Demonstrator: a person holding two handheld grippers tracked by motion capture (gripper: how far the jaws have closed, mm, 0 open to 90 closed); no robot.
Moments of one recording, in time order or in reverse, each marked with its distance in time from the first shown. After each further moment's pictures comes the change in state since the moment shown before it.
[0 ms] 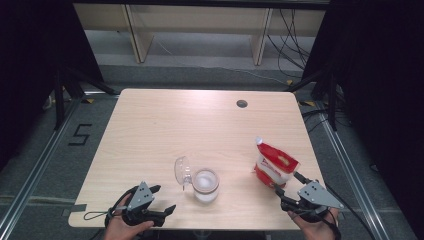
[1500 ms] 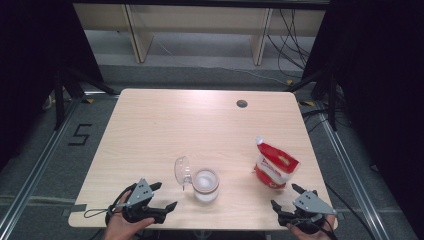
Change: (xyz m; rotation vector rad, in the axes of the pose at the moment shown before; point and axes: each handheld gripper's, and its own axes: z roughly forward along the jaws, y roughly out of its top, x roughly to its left) left arm 0.005 0.010 -0.002 -0.043 0.040 0.006; right arm 0.009 -0.027 0.000 0.124 0.068 -0.011
